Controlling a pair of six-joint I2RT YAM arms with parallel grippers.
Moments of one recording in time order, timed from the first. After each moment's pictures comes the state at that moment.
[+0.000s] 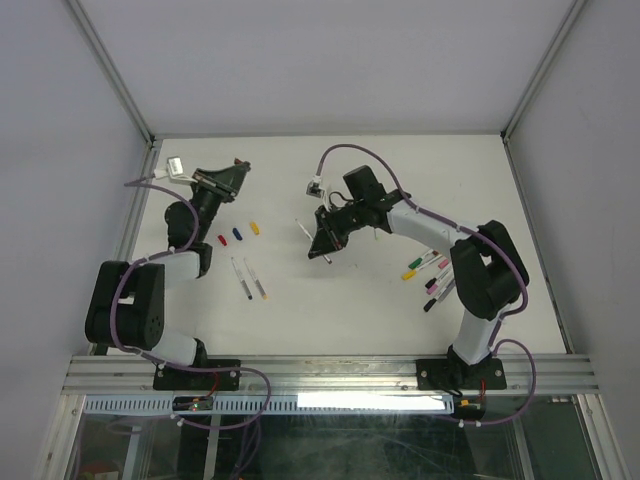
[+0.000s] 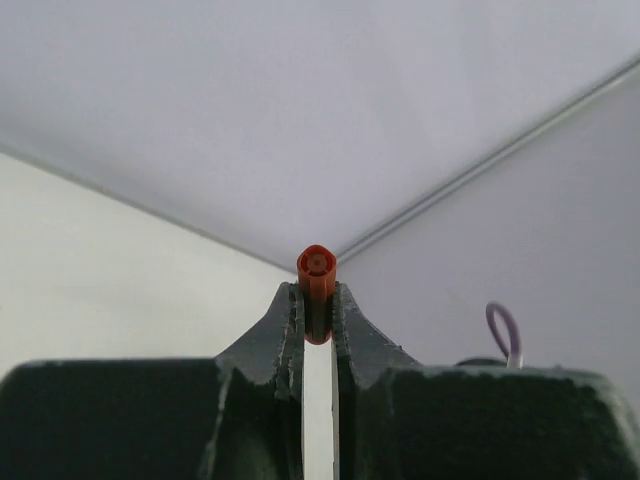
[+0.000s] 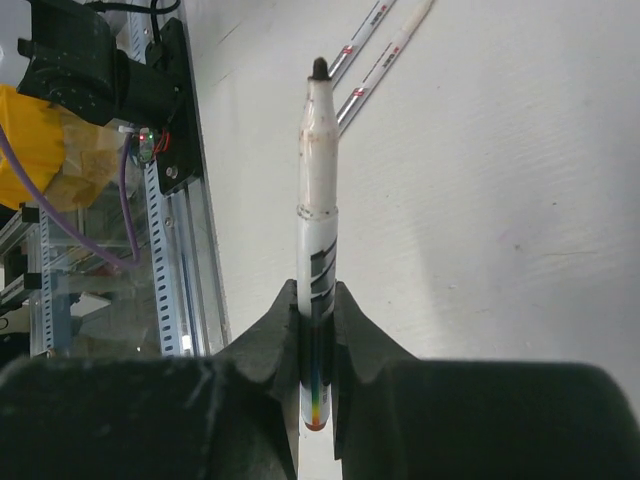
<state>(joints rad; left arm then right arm) -0.13 1.50 0.55 1.27 0.32 -1.08 0.61 1.78 1.27 -0.36 -0.93 -0.04</state>
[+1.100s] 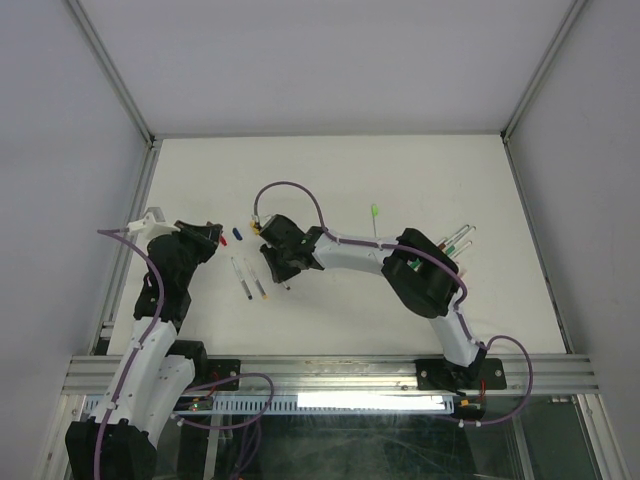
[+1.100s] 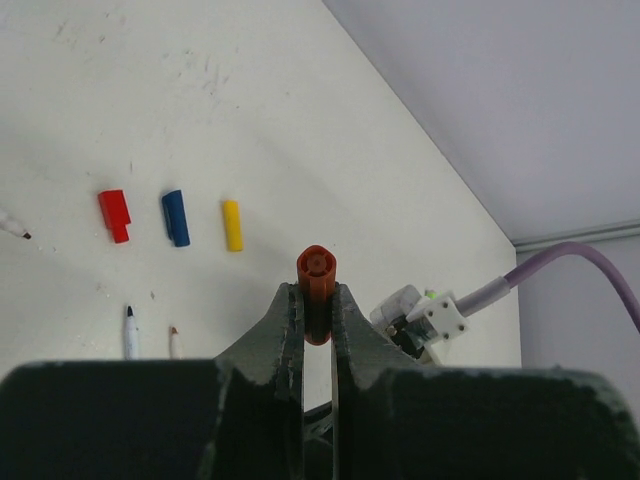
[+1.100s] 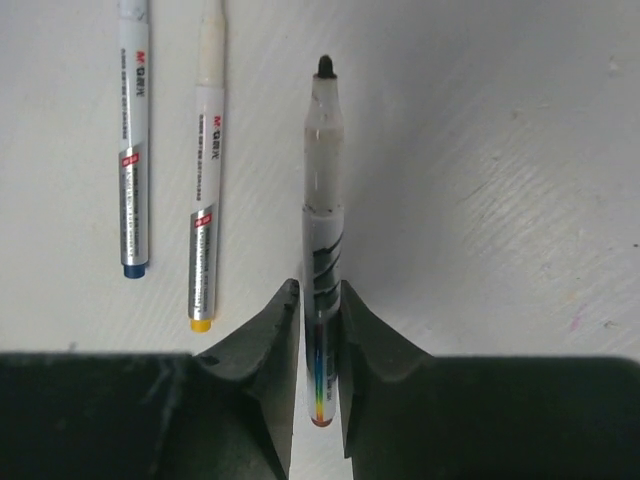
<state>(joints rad) -0.06 0.67 0.41 0.03 0.00 -0.89 1.05 2.10 1.52 -0.40 -0.03 0.42</state>
